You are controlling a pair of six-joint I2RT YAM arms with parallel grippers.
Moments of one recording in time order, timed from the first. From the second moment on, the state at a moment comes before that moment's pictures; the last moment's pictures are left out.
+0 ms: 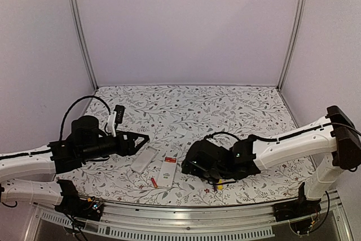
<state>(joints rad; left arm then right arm) -0.85 0.86 0.43 0.11 0.02 -0.60 1.31 1.71 1.07 -0.30 0.37 1.38</state>
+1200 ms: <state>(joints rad) -0.85 1.07 0.62 -0.09 0.04 -0.67 1.22 1.68 0.90 -0.53 0.28 1.02</state>
